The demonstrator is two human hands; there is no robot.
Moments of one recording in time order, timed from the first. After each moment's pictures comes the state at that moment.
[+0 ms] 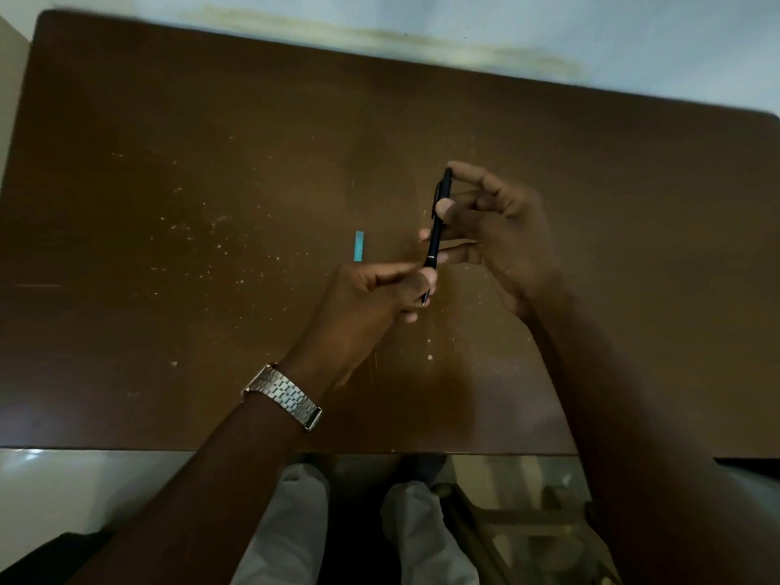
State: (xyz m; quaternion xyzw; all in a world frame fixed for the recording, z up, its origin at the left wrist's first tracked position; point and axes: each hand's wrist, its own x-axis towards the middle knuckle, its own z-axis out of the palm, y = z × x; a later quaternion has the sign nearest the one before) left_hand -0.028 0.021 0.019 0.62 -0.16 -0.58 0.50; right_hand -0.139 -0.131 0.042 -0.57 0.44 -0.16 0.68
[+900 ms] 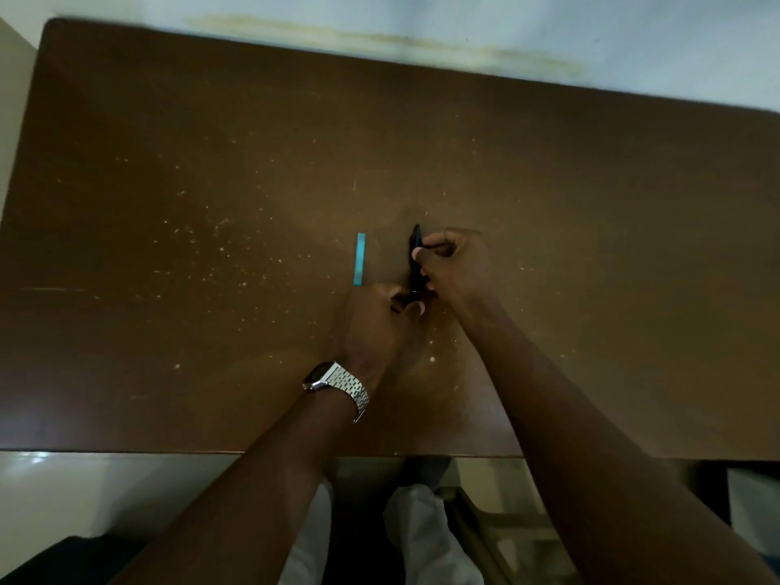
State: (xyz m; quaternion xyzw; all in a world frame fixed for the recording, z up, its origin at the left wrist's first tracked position) left_hand -0.052 0.014 -0.033 0.82 -0.33 -0.36 0.29; right_hand -0.122 -0.105 -0.040 -0.66 0.58 -0.09 0.46
